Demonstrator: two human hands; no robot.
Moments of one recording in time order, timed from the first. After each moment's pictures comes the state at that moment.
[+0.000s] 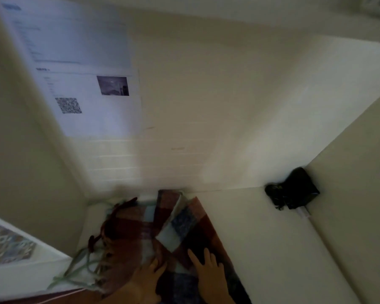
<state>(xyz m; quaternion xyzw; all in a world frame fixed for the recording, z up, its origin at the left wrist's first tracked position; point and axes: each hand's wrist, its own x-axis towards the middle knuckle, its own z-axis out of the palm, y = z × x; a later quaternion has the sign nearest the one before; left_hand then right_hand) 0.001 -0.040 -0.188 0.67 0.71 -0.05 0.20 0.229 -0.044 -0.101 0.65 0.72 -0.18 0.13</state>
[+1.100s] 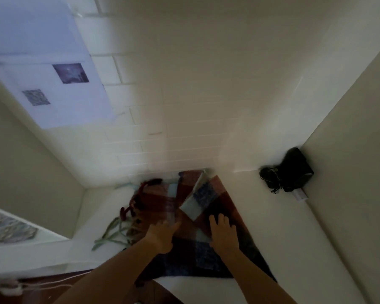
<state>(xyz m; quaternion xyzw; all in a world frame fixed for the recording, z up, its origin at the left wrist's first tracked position) 0.111 0.027 -0.070 0.76 0.53 -0.29 0.23 0.342 0.001 -0.084 0.66 0.71 -0.14 0.18</state>
